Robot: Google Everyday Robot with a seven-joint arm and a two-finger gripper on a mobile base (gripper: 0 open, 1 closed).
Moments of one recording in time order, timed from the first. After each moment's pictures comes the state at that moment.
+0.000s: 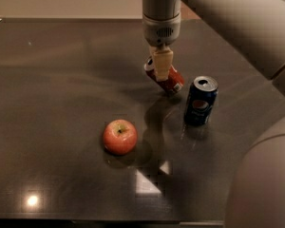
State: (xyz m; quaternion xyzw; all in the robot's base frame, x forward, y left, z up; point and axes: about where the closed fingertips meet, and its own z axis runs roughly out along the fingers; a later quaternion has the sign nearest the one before) arm 0.599 -0.052 0.909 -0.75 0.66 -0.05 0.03
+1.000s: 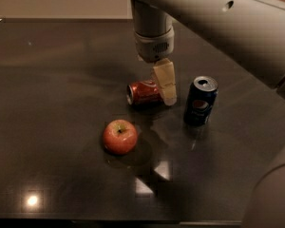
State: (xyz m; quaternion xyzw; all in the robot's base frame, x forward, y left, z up) arm 0.566 -0.043 0.885 -0.81 0.58 -0.05 -0.02
